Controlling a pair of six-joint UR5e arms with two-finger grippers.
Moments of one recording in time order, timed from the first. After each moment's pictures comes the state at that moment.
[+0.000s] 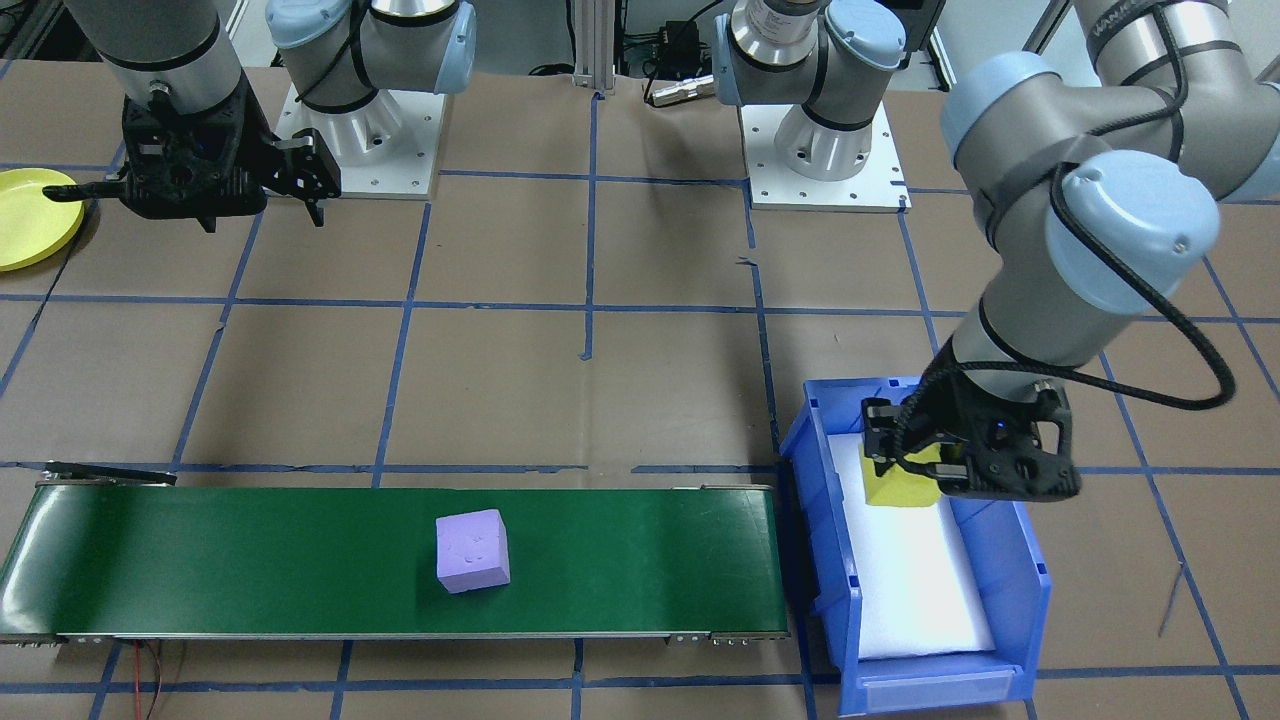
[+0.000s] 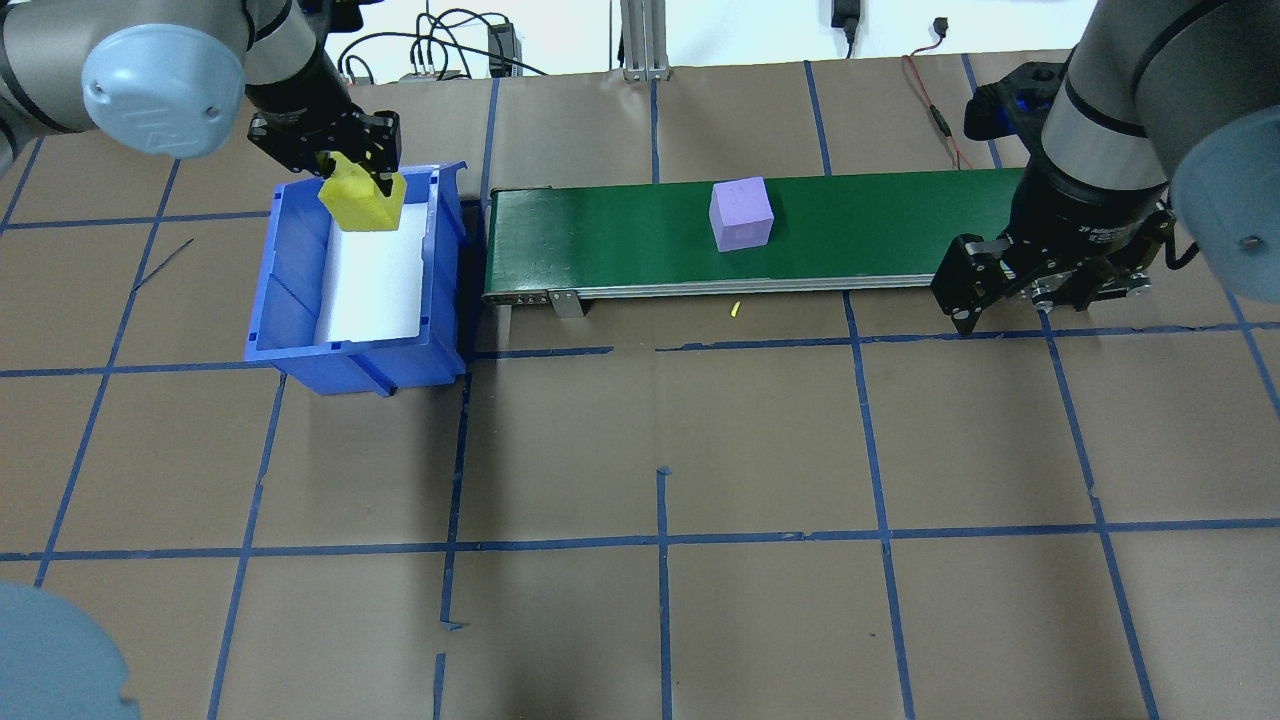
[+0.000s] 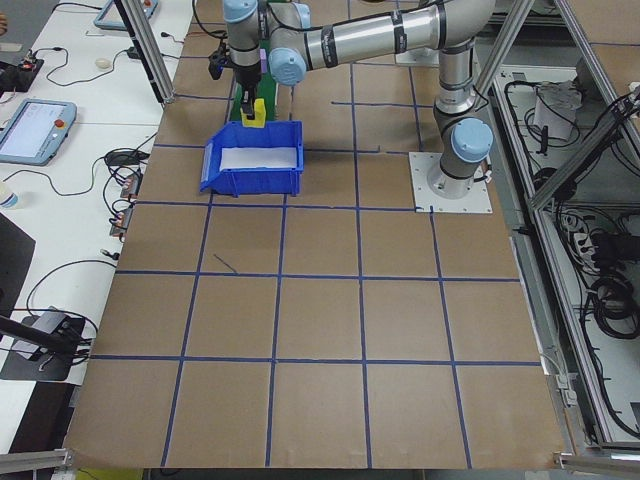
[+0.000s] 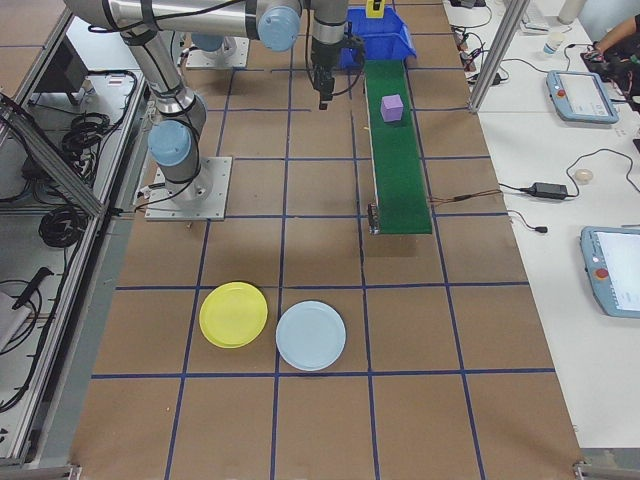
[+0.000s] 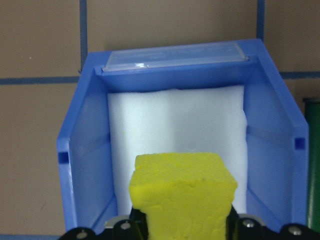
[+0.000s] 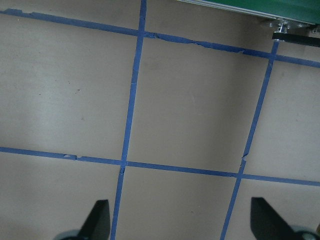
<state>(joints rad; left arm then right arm) -1.53 -1.88 -1.45 -1.33 1.57 0.11 1.51 -1.67 1.73 -1.54 -1.67 -0.22</state>
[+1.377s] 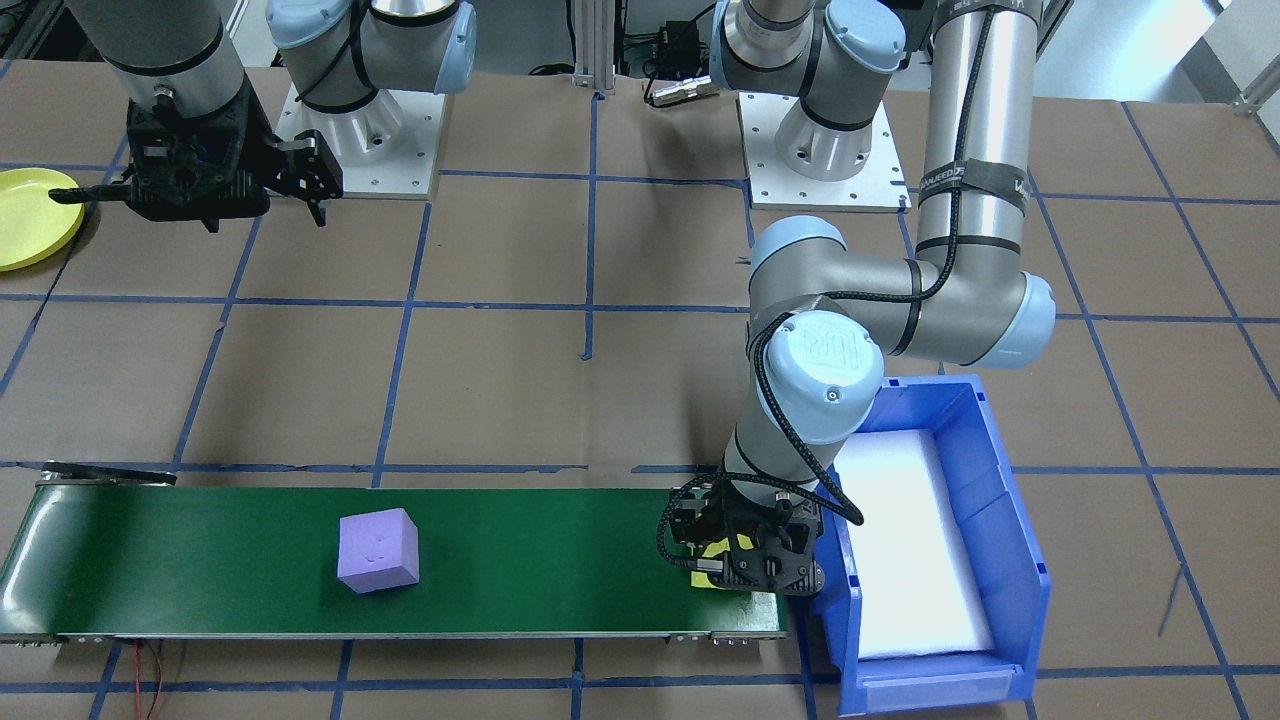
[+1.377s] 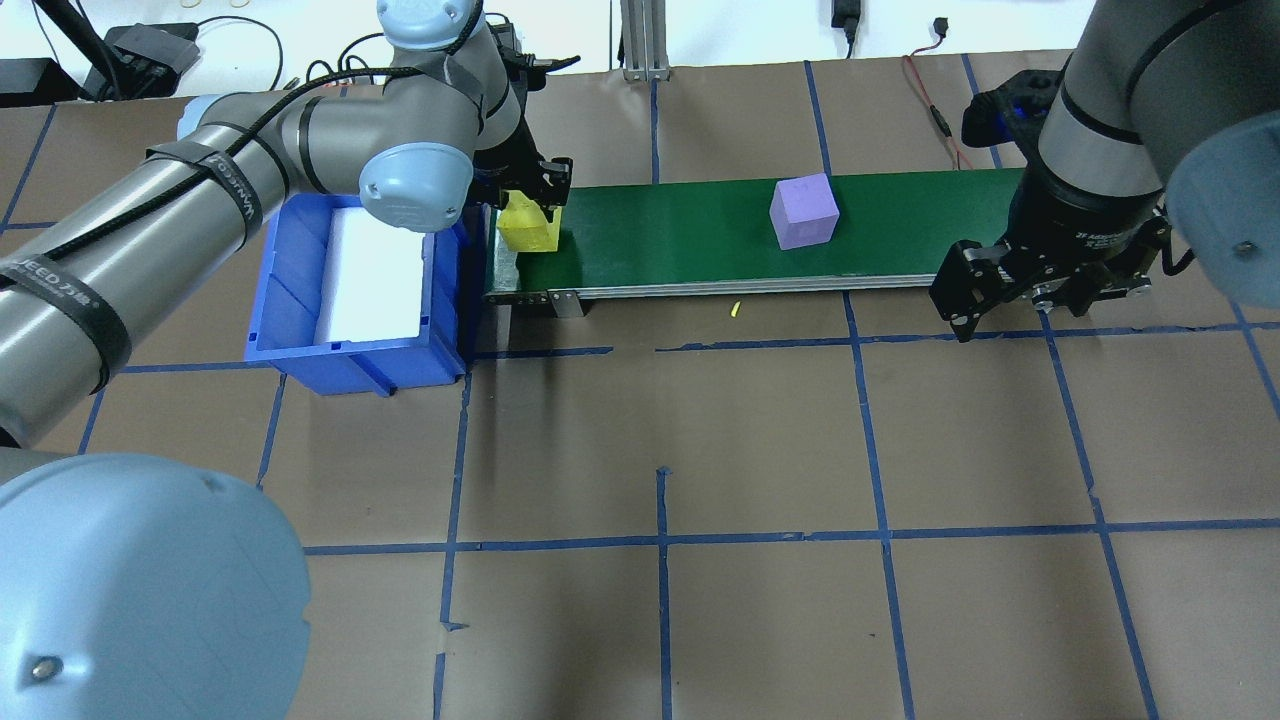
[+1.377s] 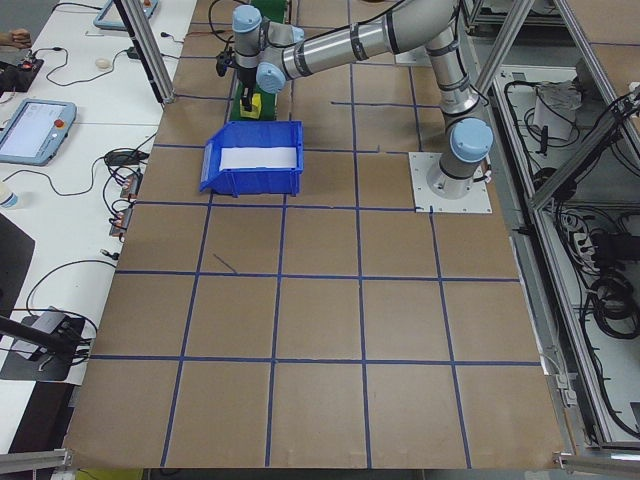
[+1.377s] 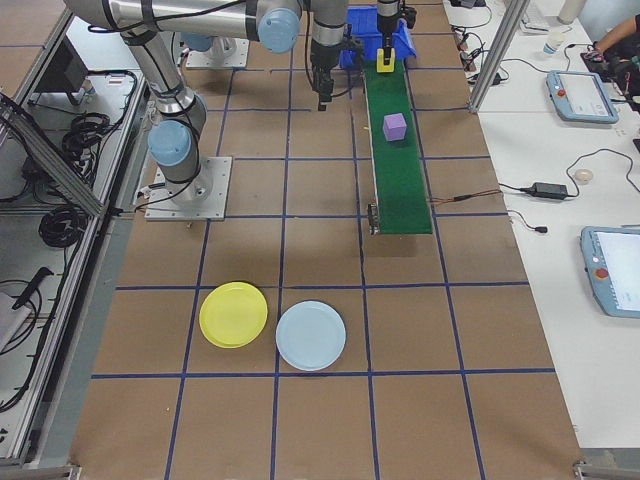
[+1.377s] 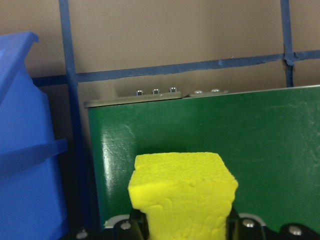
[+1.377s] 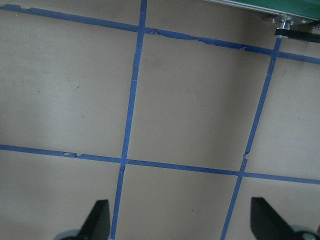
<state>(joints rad) -1.70 -2.11 -1.47 -1.00 1.54 -0.05 1.51 -1.67 1.74 -1.54 -1.67 -0.22</state>
